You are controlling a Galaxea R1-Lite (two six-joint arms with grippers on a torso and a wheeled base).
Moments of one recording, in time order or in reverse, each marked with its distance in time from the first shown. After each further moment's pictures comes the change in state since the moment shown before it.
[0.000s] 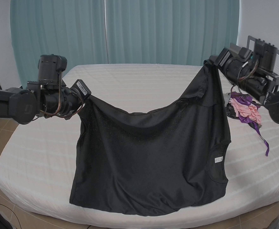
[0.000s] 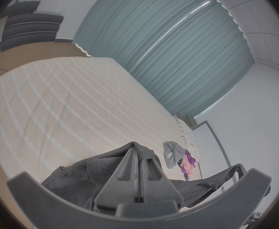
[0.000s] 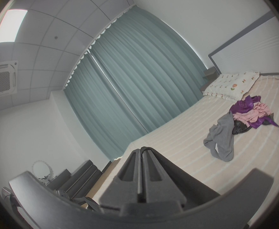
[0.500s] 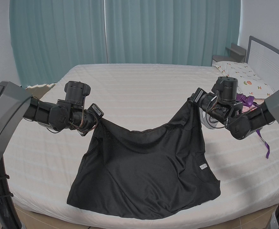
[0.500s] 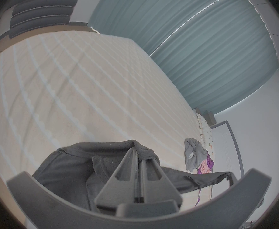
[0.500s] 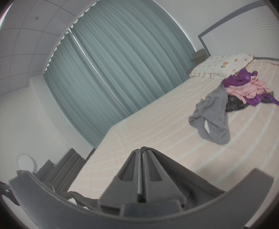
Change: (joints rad) left arm 0.032 0.333 -0.129 -0.001 -0.030 -0.083; right arm -0.033 0.379 -0.031 -0.130 -0.010 0.009
